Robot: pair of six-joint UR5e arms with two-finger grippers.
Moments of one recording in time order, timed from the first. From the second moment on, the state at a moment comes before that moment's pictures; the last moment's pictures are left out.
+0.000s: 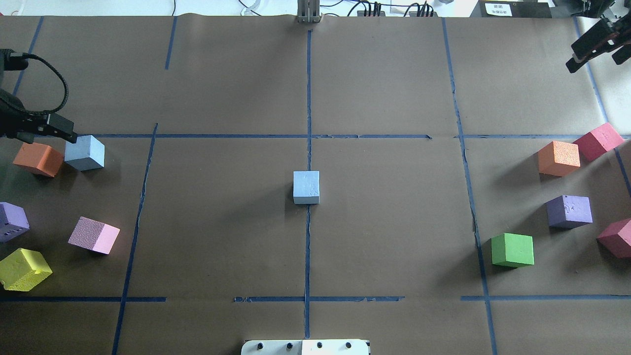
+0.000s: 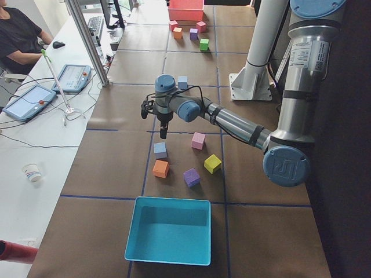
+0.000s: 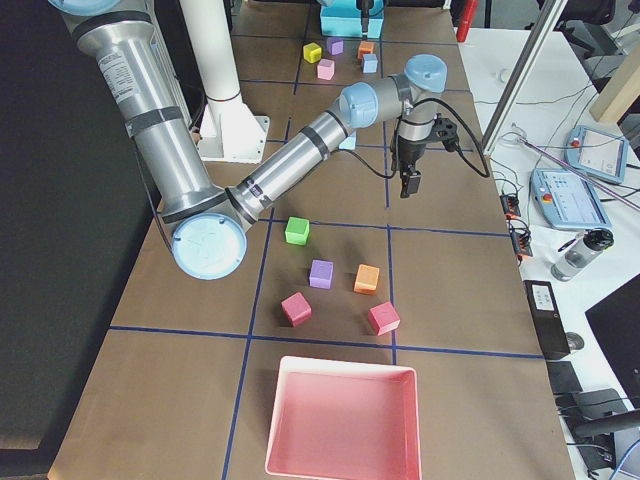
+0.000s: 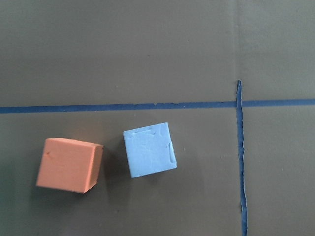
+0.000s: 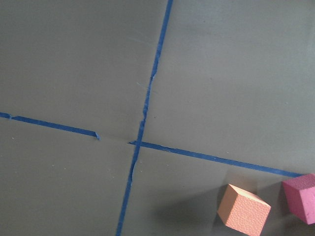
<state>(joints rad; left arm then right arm) -1.05 -1.66 -1.82 -1.86 -2.19 -0.79 1.34 -1.21 1.90 -2.00 2.34 0.14</state>
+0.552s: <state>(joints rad) -0.99 -1.70 -1.67 -1.98 -2.12 -0.86 1.41 -1.31 1.91 -2.00 2.38 0.09</state>
